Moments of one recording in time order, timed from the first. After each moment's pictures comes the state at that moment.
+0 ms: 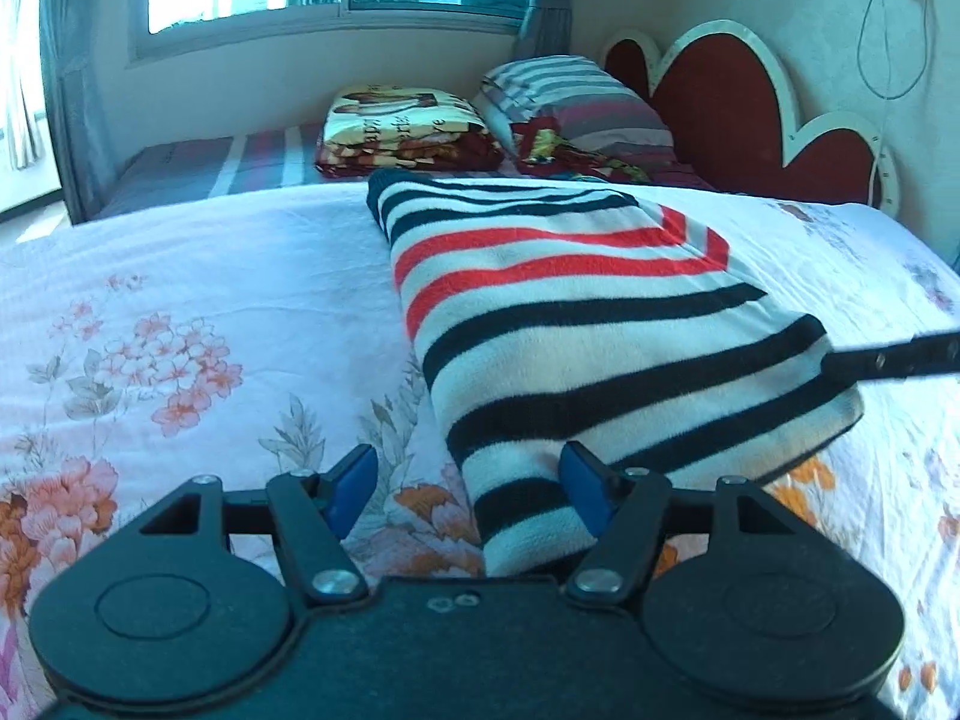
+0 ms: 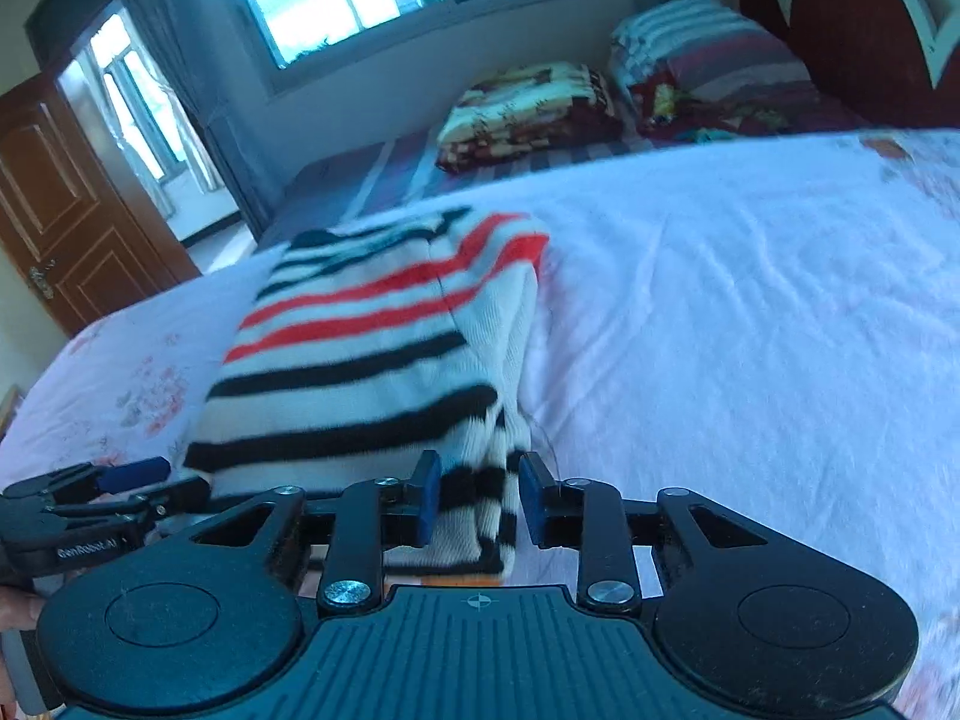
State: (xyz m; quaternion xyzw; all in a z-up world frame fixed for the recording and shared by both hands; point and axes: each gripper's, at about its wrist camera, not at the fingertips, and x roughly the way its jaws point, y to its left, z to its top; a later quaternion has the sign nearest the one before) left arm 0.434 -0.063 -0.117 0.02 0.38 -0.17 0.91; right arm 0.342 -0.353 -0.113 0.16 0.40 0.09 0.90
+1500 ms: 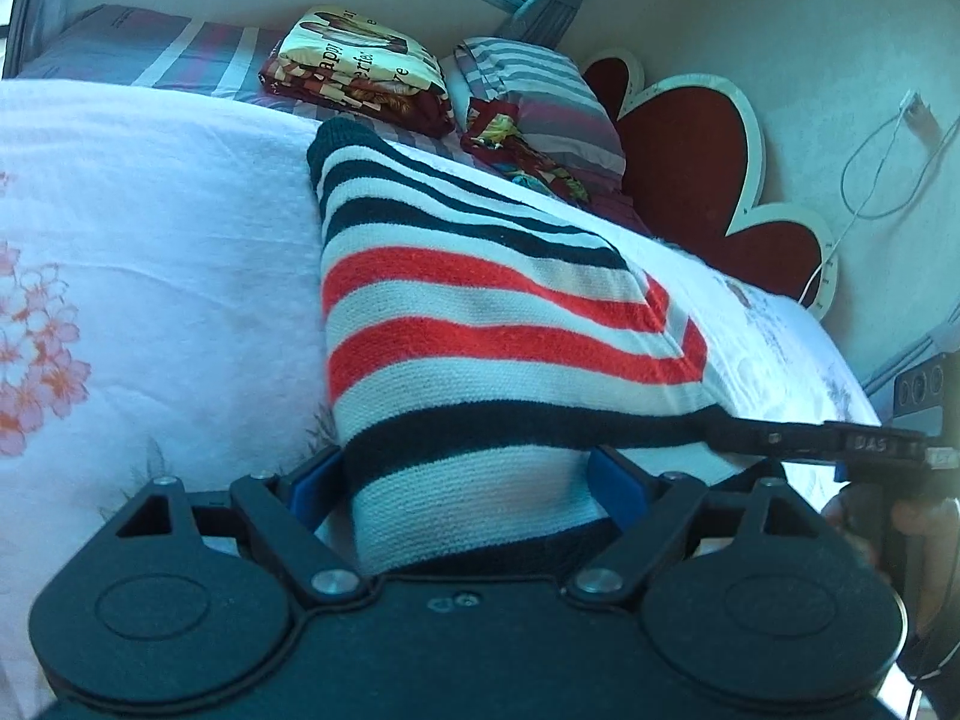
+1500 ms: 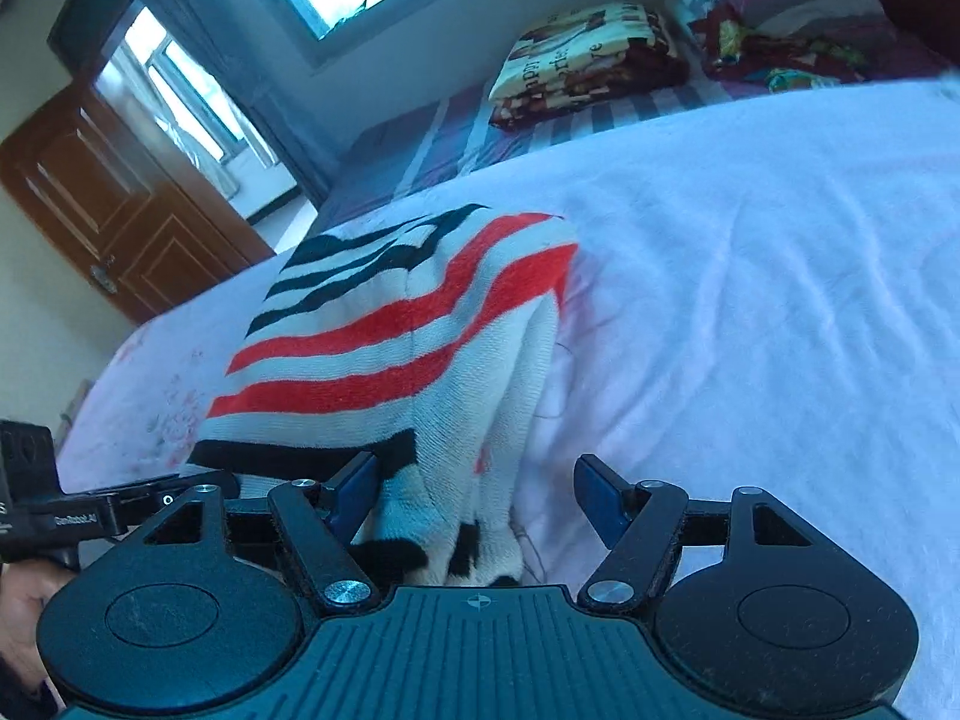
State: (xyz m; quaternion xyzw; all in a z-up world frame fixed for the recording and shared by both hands) left arm 0.515 -0.060 -0.139 -0.15 0.43 -0.24 0.86; right arm 0.429 -0.396 -0.141 0.22 0.43 0.19 0.85
